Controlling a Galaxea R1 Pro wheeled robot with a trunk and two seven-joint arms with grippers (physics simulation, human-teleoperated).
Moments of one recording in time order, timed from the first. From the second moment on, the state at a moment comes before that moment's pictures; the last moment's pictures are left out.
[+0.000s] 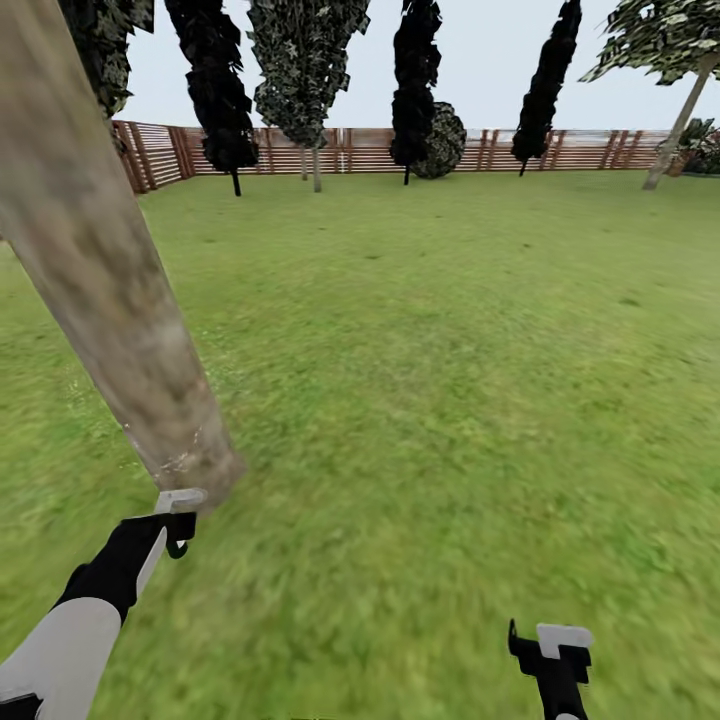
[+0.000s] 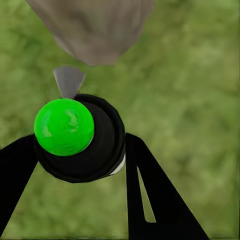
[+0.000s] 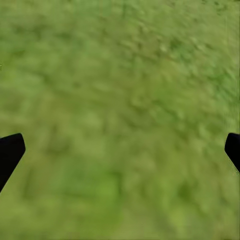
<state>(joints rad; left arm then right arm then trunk) -0.71 0.16 0.23 -0.63 -0.14 0.47 -0.02 -0.49 -0.05 -0.90 -0.10 0.98 -0.60 -0.30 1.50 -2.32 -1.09</state>
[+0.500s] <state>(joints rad) -0.88 0.16 0.22 -0.68 -0.15 0.61 -0.04 -0.49 -0.05 -0.90 -0.10 0.98 -0.59 -0.30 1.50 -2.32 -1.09</state>
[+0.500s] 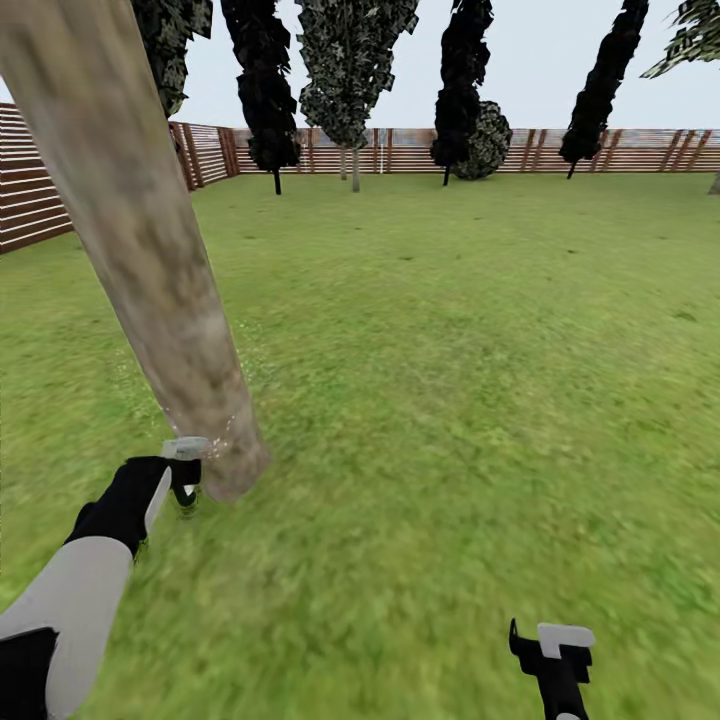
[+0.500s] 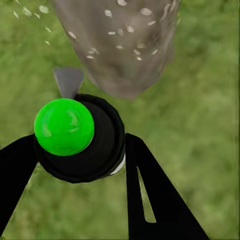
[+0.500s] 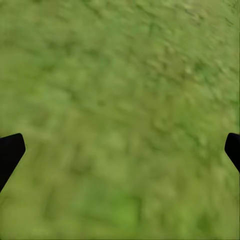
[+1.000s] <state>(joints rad) -0.88 0.17 0.17 -0.72 -0.14 0.61 -0.04 -0.49 -0.05 -0.90 -0.11 0.98 -0.60 -0.30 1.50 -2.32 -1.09</state>
